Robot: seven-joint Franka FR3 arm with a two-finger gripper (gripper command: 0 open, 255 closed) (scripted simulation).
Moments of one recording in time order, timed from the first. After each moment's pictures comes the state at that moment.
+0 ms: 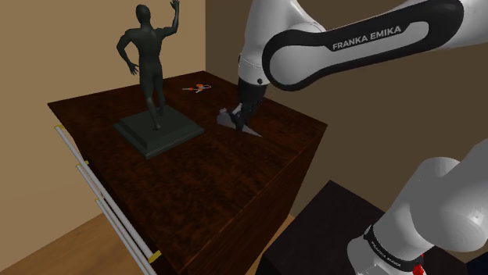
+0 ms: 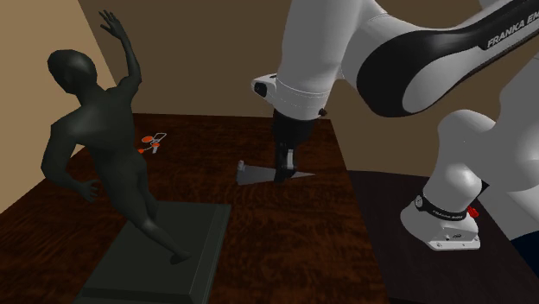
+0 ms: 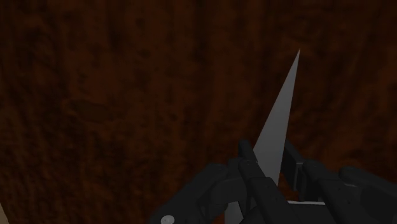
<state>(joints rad) 0.10 -0.24 0.24 -2.24 -0.04 2.15 0.16</state>
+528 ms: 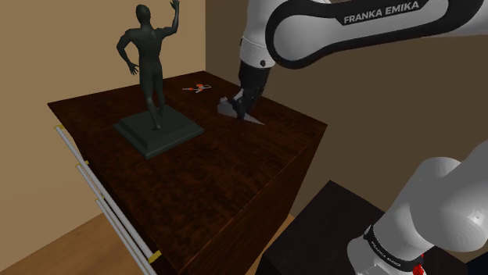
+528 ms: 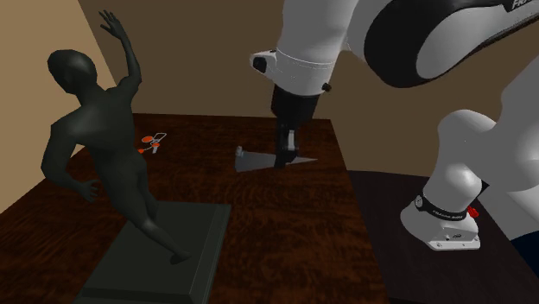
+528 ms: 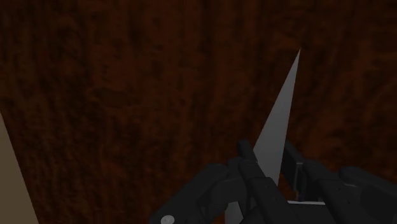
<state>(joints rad) 0.10 -0.26 0.24 -2.16 -0.03 2.04 0.15</state>
